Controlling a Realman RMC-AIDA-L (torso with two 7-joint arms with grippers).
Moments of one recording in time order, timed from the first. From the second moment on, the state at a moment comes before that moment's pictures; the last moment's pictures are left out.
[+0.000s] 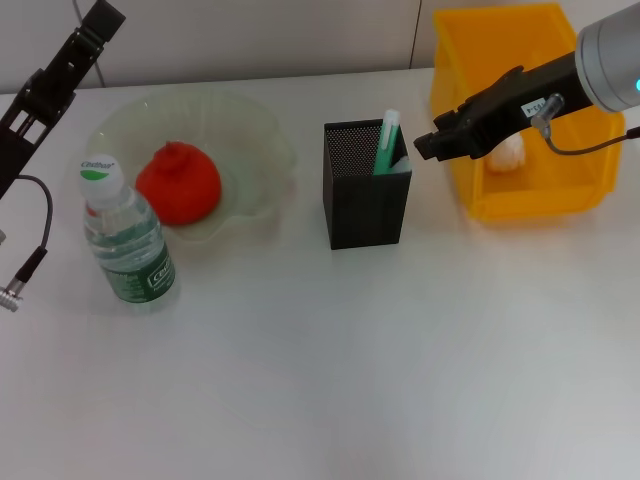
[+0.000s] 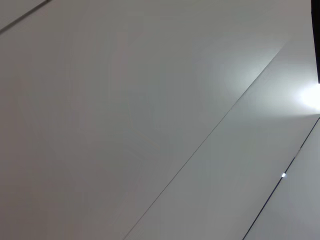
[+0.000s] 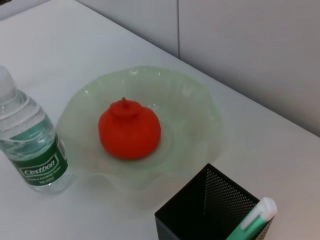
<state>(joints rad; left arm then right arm) -0.50 -1.99 1.93 0.19 -0.06 1.60 -1.28 0.61 2.08 -1.12 -1.47 -2.44 -1.53 2.39</state>
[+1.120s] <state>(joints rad) -0.51 -1.88 1.63 0.24 0.39 1.55 -1.14 0.33 2.08 -1.09 -1.53 -1.99 -1.39 1.95</state>
